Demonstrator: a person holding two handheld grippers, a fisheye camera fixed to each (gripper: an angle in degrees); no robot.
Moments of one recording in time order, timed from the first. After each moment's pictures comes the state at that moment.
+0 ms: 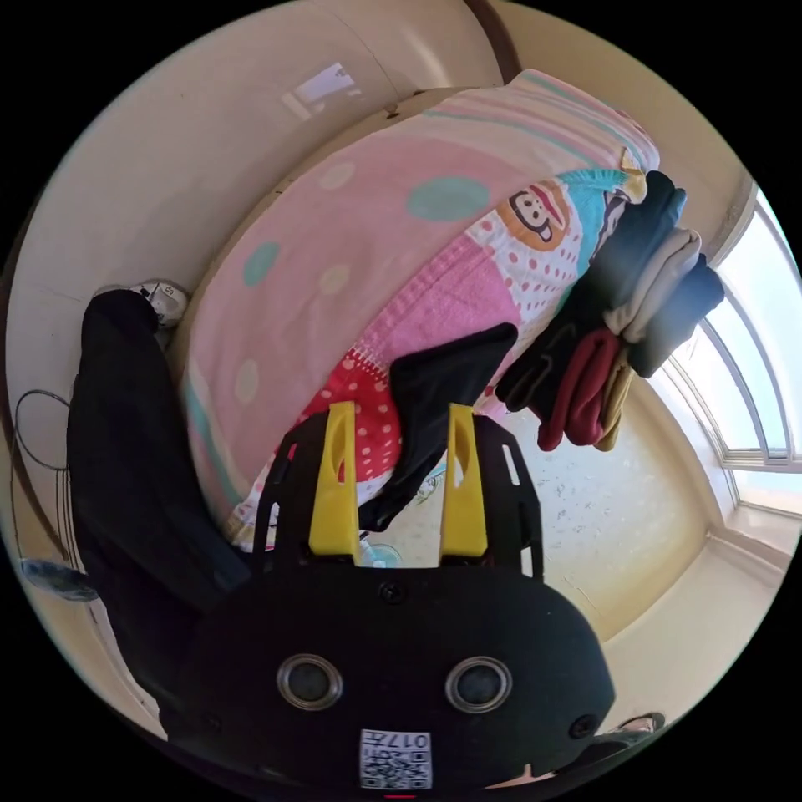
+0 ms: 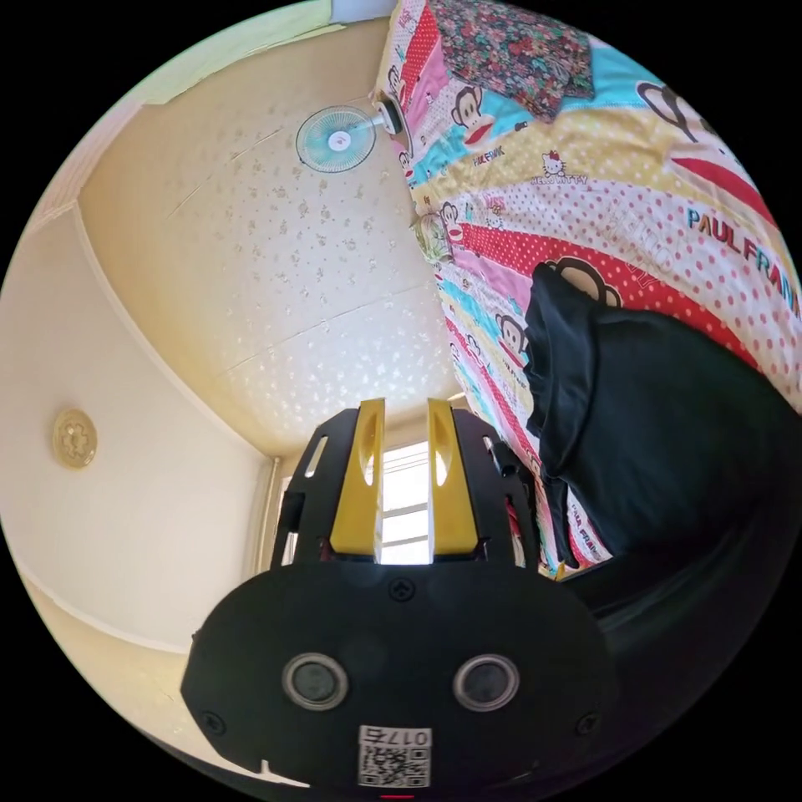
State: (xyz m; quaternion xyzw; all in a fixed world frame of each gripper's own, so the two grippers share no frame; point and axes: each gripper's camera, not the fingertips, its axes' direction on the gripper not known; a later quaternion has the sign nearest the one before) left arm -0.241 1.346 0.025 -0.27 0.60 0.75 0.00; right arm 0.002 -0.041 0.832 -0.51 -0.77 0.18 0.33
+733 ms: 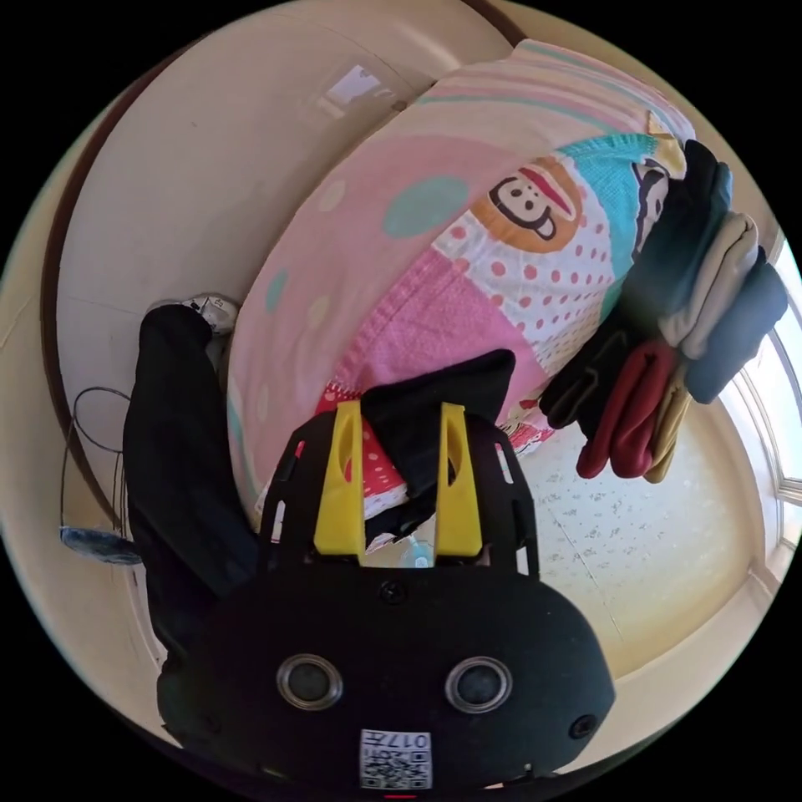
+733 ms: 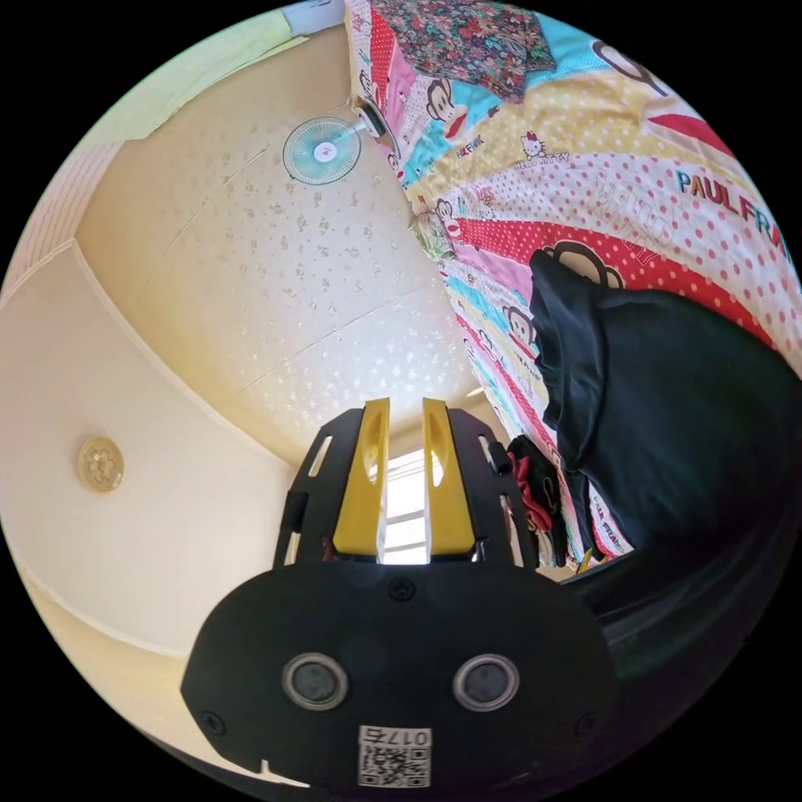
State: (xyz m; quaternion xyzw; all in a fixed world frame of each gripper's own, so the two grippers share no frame) left arm -0.271 1.313 -0.039 -0.11 0.31 0.88 0.35; right arm -0.010 -0.092 0.856 -0.49 -0.81 0.22 0.23
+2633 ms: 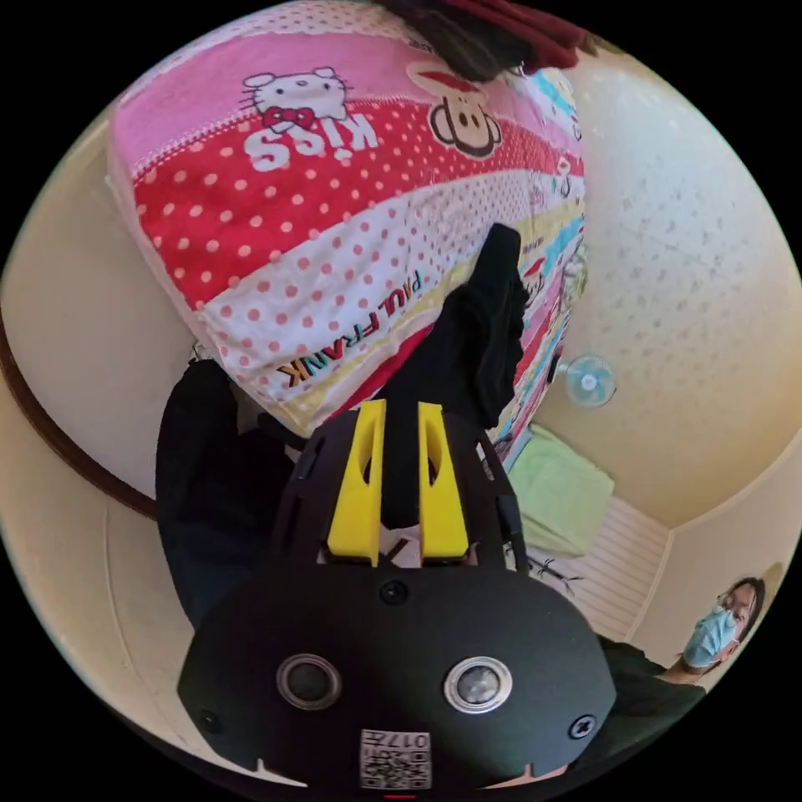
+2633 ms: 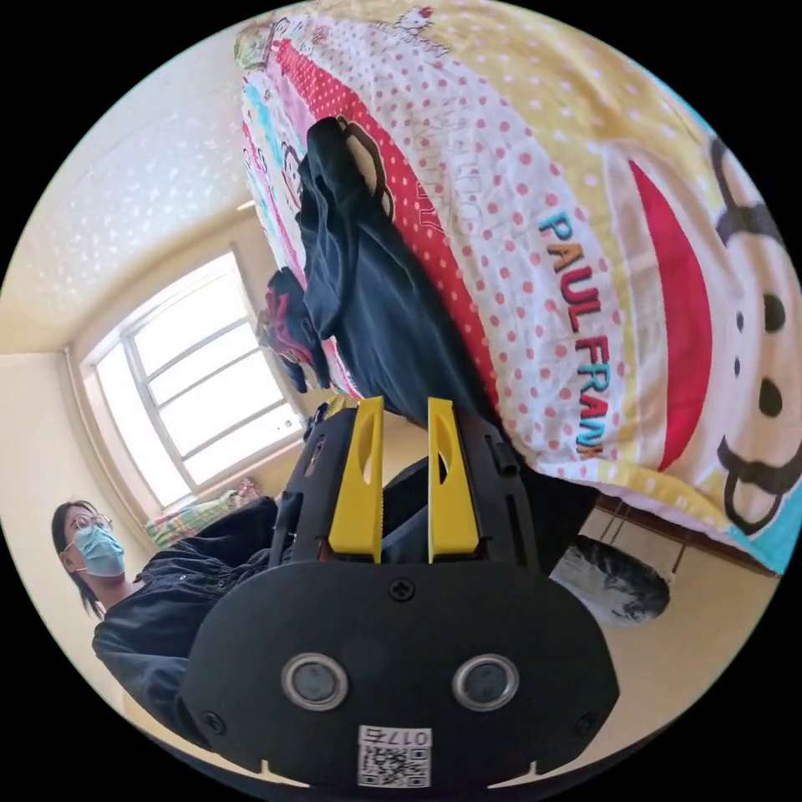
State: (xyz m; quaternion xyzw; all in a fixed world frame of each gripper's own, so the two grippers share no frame) left arm -0.248 1.158 0.520 0.18 0.05 0.98 0.02; right arm -0.139 -0.130 0.925 -0.59 -0.65 -0.32 0.36
